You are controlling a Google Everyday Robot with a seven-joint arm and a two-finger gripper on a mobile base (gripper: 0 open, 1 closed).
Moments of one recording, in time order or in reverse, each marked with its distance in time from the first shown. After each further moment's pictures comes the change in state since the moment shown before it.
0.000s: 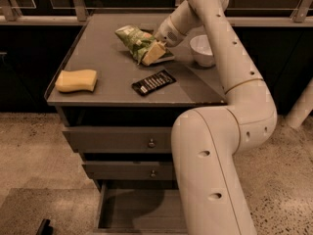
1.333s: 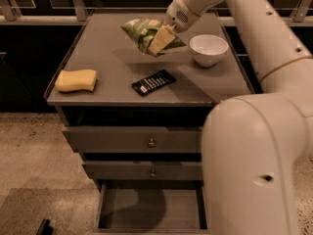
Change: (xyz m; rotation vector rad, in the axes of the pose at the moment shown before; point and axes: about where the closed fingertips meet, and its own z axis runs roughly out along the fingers) arm -0.027 0.061 -0.082 -0.001 0.066 0.111
